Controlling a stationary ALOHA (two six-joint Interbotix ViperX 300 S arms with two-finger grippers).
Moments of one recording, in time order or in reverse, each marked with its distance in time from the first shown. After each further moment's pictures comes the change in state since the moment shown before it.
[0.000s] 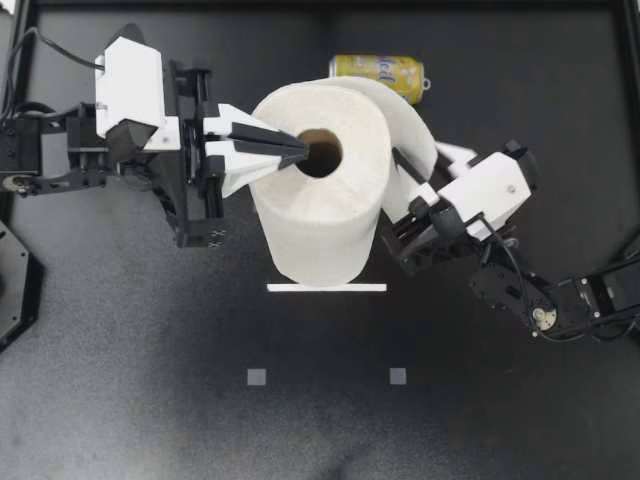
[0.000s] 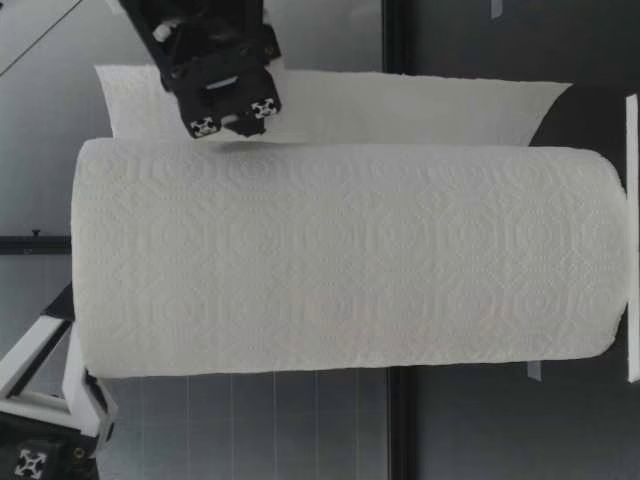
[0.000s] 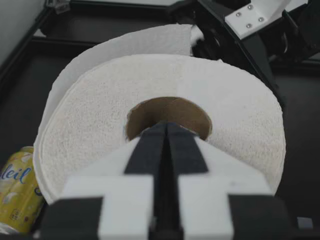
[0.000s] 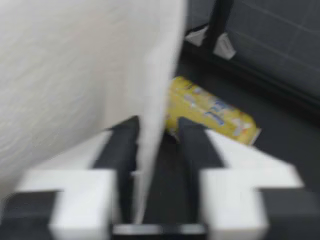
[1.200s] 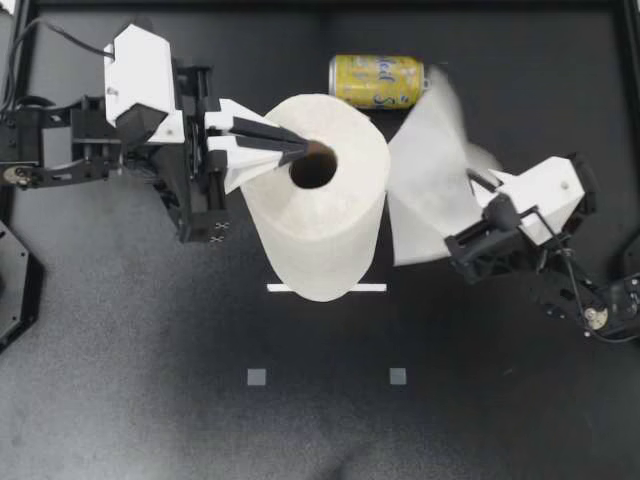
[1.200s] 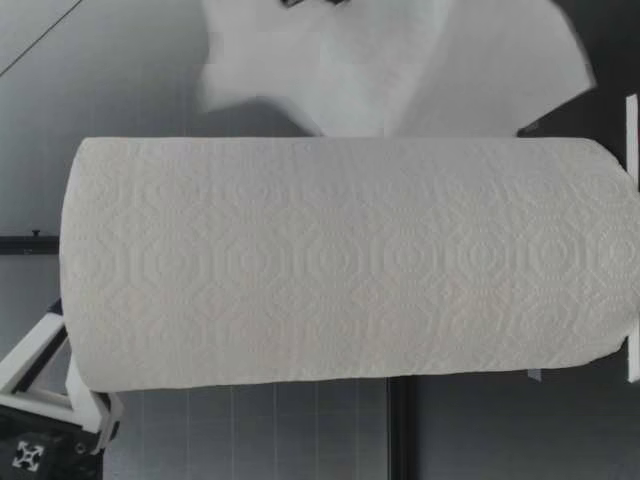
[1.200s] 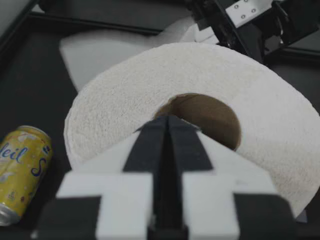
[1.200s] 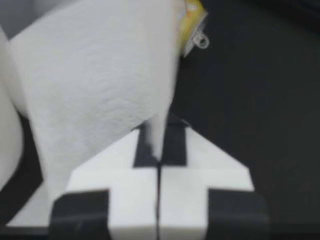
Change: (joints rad) left arm 0.015 0.018 -0.018 -0.043 0.103 -0.006; right arm 0.060 -0.100 0.216 0.241 -0.009 0.084
